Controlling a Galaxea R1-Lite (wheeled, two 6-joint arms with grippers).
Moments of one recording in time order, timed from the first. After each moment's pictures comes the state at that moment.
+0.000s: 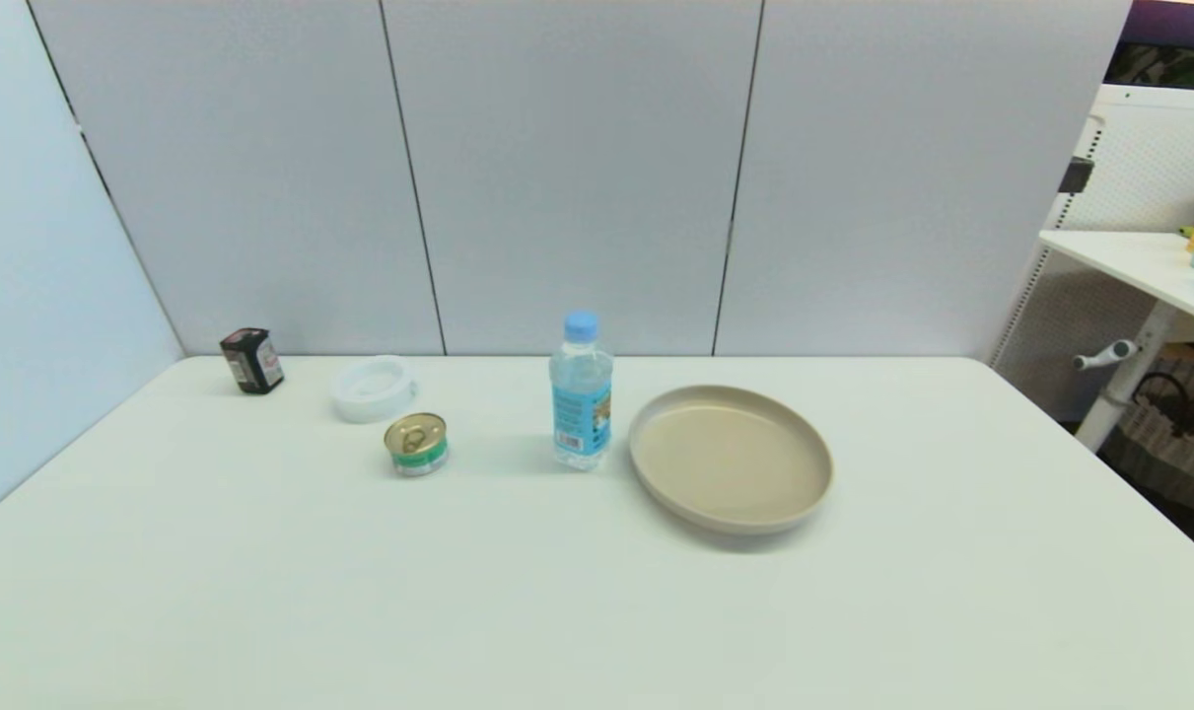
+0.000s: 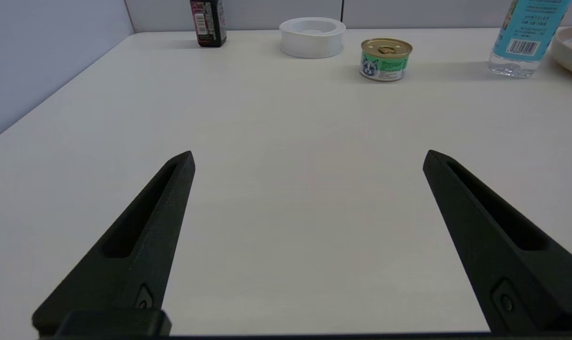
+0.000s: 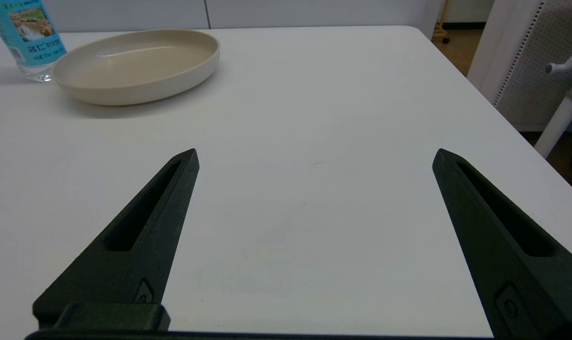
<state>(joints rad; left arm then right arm) 0.01 0.00 0.00 0.00 -0.02 0.04 0.00 0.00 0.00 0.00 -0.01 0.02</state>
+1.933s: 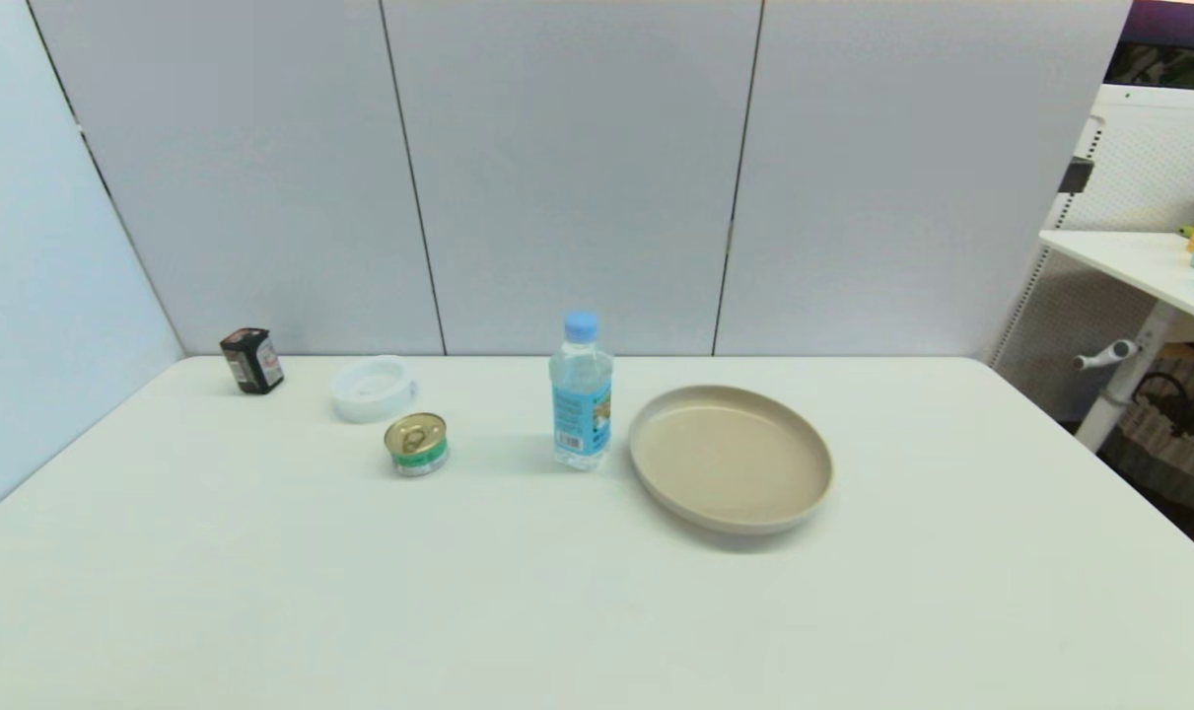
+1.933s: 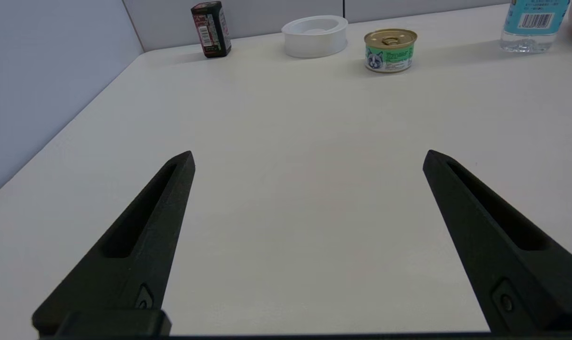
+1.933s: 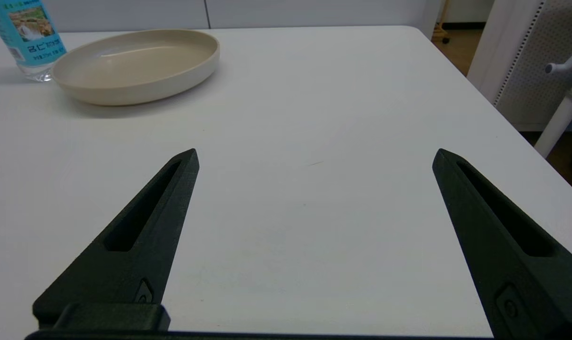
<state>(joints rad) 0.01 0.00 0.00 -0.01 -0.02 0.15 0.00 0.00 0.00 0.00 -0.01 0.02</state>
